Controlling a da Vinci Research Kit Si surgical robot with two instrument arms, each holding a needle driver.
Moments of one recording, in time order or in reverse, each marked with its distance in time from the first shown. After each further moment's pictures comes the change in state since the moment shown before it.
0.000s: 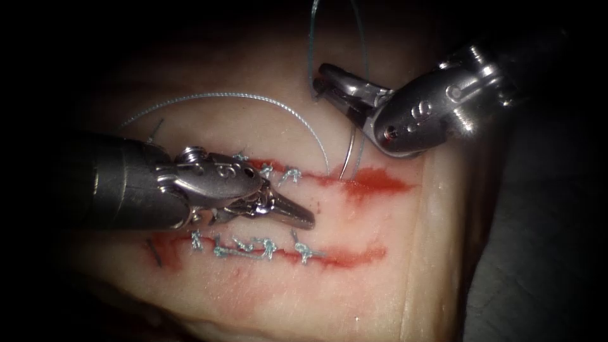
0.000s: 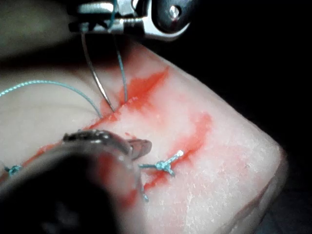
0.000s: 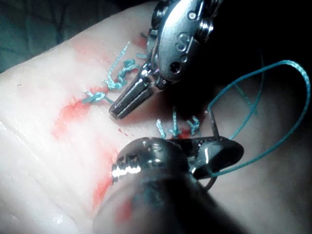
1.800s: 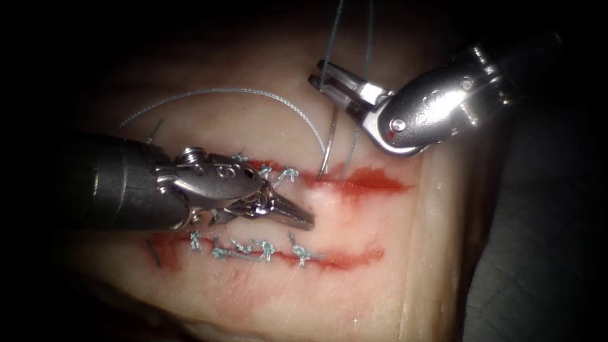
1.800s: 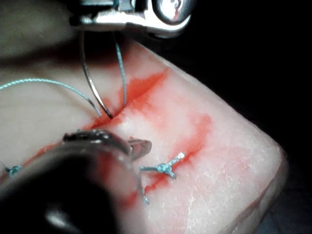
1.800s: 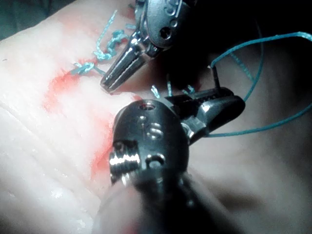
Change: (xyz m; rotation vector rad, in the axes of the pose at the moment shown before) right arm -0.001 -0.001 0.000 0.091 -0.091 0.491; left arm 0.000 0.000 0.000 0.004 -0.001 0.000
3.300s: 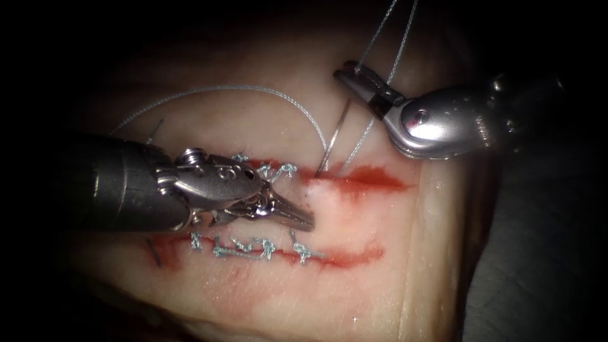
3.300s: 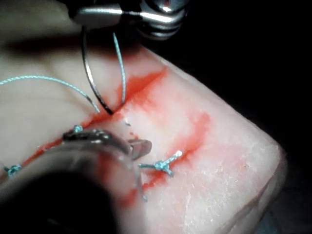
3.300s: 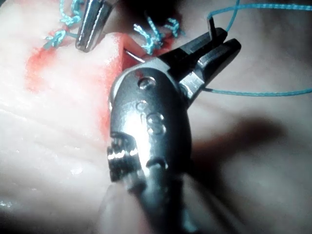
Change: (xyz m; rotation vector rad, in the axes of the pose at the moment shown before) right arm 0.003 -0.001 -0.001 0.107 0.074 0.442; left arm 0.000 0.000 0.000 0.000 0.004 0.007
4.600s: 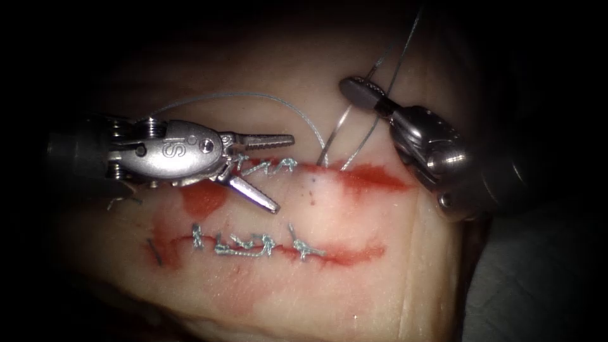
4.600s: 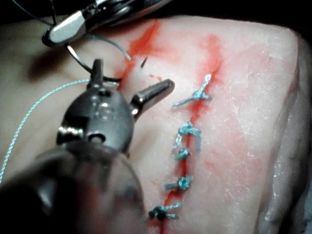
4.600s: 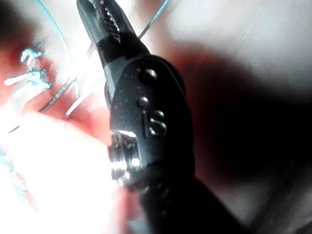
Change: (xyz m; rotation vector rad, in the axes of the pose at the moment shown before) right arm 0.007 -0.003 0.000 -0.029 0.096 0.700; left arm -0.003 0.000 -0.005 0.026 -0.201 0.716
